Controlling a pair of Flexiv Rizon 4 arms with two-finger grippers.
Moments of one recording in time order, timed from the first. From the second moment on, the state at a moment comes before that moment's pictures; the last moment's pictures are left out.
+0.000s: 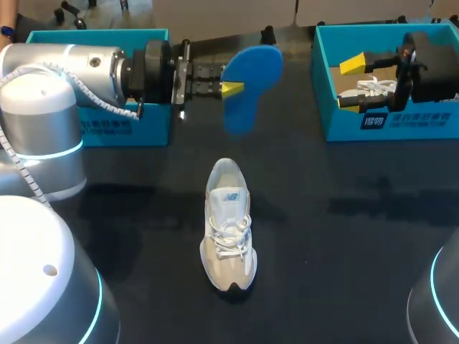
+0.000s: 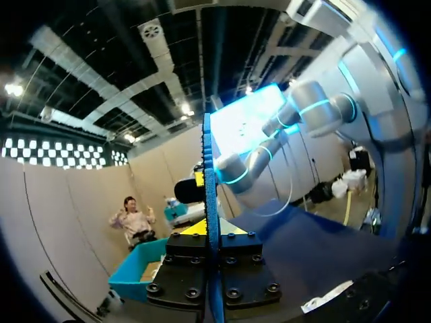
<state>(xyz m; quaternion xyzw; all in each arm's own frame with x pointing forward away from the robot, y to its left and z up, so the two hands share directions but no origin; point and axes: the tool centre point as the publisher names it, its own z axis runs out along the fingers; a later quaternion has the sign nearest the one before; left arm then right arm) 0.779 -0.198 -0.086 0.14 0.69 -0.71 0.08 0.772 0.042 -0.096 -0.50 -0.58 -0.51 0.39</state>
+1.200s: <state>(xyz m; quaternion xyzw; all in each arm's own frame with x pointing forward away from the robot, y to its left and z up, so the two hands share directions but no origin) 0.795 -0.205 -0.097 -0.30 0.60 -0.68 -0.30 0.764 0.061 -0.056 -0.58 -0.58 -0.46 0.33</state>
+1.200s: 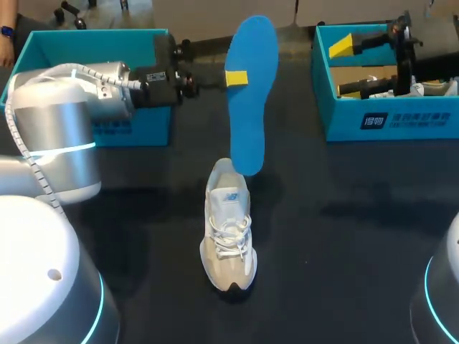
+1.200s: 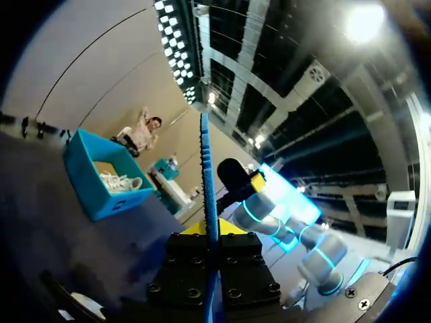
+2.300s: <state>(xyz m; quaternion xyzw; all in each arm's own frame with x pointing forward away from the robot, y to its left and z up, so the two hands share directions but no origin) 0.797 -0.224 -0.109 -0.51 0.44 -0.54 -0.50 0.741 0.083 -0.009 -0.70 -0.65 -0.25 0.17</state>
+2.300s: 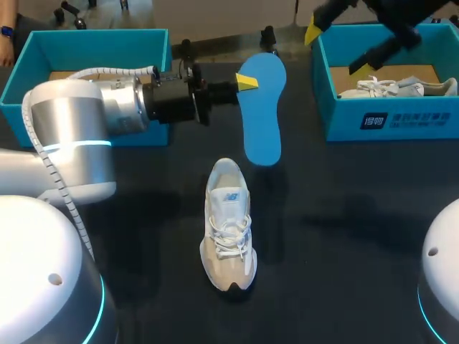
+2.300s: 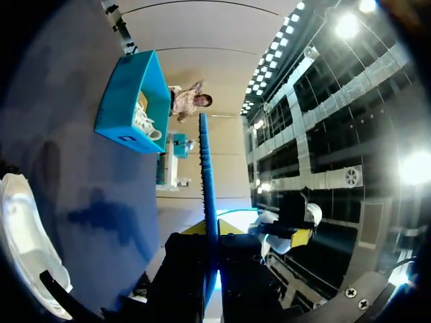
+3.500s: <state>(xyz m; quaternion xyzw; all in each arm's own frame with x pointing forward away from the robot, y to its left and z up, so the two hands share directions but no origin) 0.800 -0.225 -0.117 -0.51 0.44 -0.54 -0.50 0.776 0.142 -0.003 -0.73 -0.67 -0.07 -0.02</state>
